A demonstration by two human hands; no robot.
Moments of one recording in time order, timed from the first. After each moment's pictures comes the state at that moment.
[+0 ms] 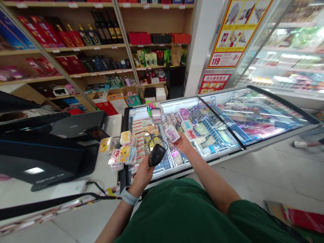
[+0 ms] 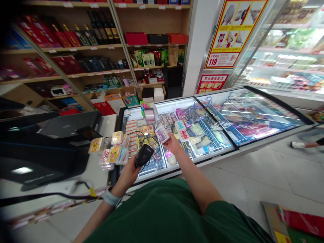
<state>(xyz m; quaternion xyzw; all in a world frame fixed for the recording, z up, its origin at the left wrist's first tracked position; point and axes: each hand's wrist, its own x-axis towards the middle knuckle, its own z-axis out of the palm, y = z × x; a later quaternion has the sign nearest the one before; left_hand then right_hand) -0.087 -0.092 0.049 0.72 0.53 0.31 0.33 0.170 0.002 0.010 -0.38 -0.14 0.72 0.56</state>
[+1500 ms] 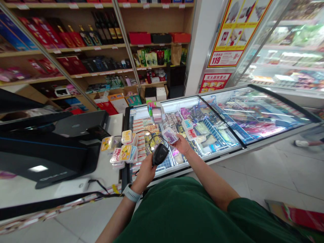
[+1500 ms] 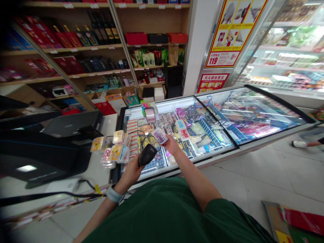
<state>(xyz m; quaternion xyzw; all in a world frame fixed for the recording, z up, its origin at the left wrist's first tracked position) -0.078 -0.095 0.059 0.75 0.52 0.26 0.32 0.153 -0.011 0.015 -0.36 -0.14 0.73 0.56</state>
